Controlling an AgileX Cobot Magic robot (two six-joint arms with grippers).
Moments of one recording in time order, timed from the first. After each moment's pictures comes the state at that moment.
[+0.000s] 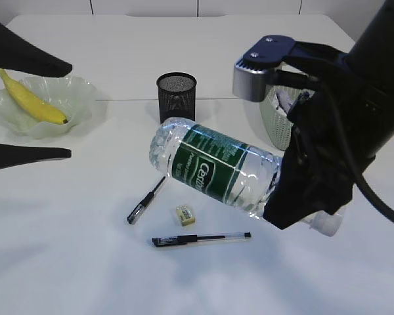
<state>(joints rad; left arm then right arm) -0.39 0.99 -0.83 -0.91 0.72 1.88 0.53 1.47 -1.25 0.33 1.25 -0.68</state>
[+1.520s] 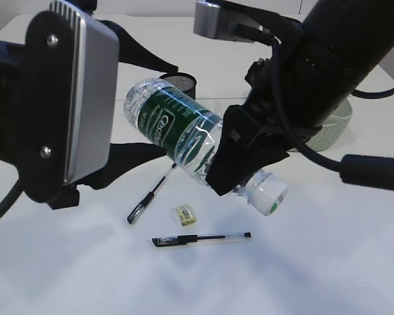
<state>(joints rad) -0.82 1.19 -0.83 -0.62 0.15 1.90 0.53 1.57 -1.40 0.49 1.25 -0.41</state>
